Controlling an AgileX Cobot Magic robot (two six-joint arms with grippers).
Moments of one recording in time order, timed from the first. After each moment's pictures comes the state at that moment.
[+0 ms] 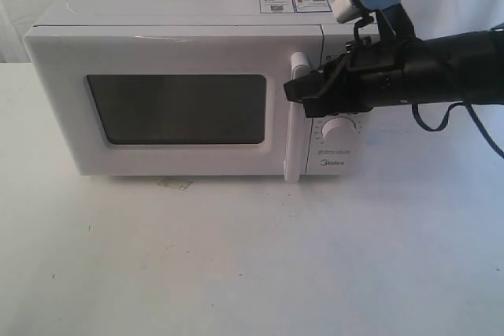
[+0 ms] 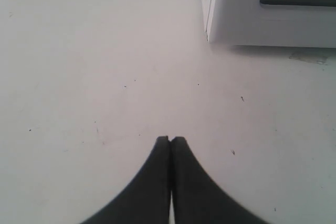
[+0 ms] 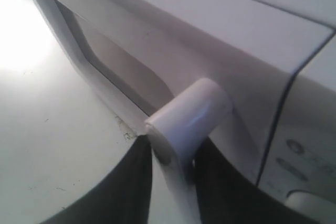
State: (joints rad) left arm -0.01 0.04 0.02 -0.12 0.42 0.05; right arm 0.14 1.60 -0.99 1.47 0.64 -1.66
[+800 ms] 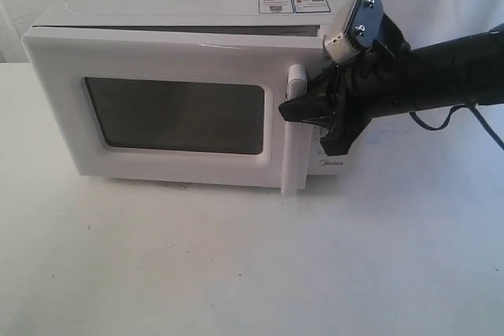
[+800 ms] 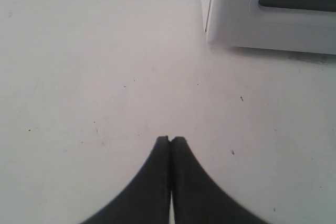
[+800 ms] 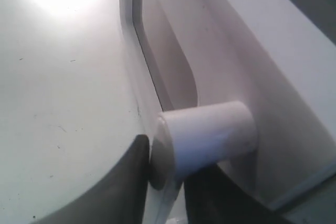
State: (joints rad) left arm -0.01 0.04 0.02 -0.12 0.42 0.05; right arm 0.11 1.62 -1.01 1.37 0.83 -1.96
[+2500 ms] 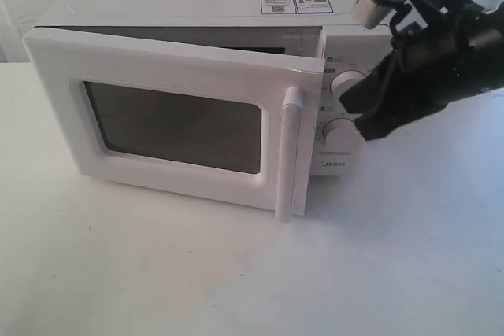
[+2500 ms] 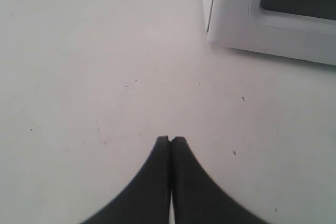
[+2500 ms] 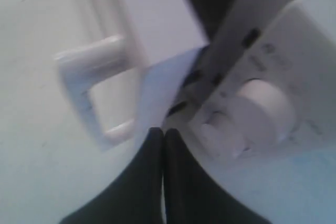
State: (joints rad) left arm -0.01 0.04 0.02 -0.12 0.42 0.05; right arm 0.15 1.31 -1.02 0.63 0.69 -0.97
